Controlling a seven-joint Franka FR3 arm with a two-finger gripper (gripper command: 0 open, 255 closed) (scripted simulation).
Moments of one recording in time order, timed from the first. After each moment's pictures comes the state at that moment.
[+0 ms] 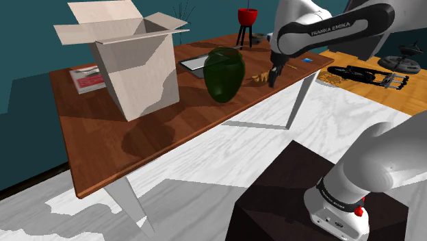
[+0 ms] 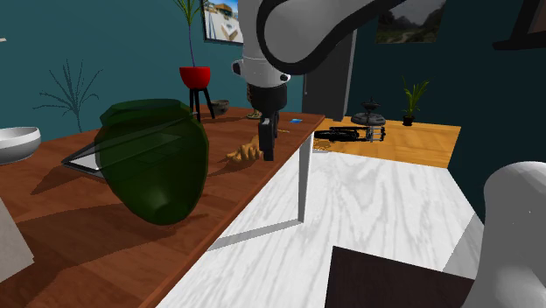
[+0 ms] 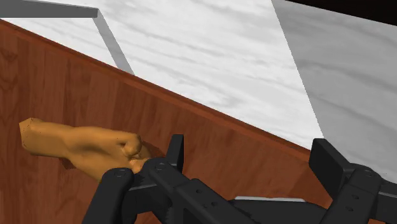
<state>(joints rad) -0.07 -0.40 -0.21 -2.40 -0.36 2.10 -0.32</state>
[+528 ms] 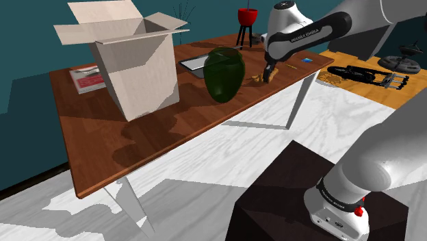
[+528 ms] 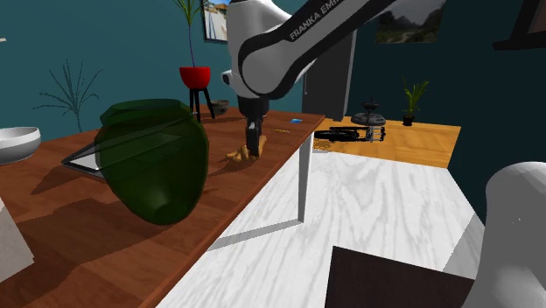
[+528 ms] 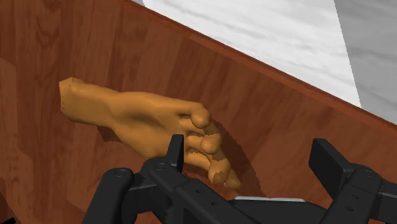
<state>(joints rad) -0.10 -0.15 -0.28 -2.26 -0.42 2.31 -0.41</state>
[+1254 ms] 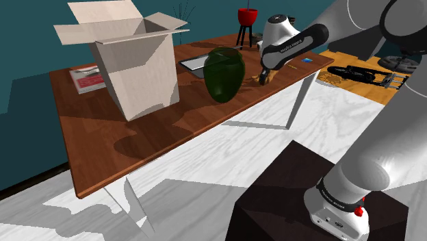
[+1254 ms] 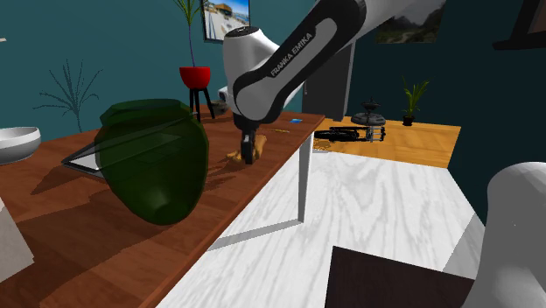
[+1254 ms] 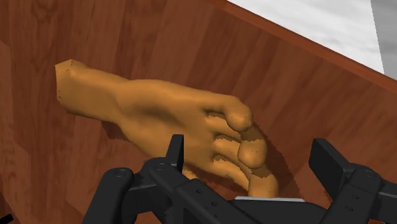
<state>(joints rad) -0.12 0.02 -0.31 -2.20 -0.43 2.47 -0.43</state>
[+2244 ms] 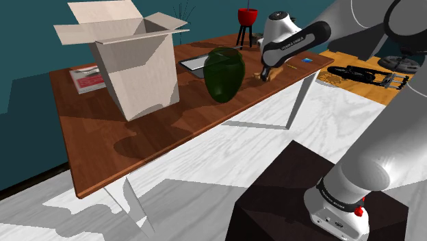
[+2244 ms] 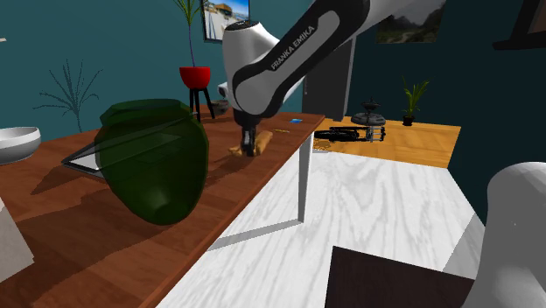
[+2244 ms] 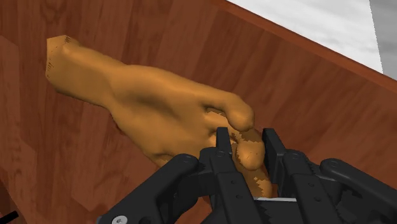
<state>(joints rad) -0.12 0.00 -0.31 -2.19 -0.43 2.44 -0.44</state>
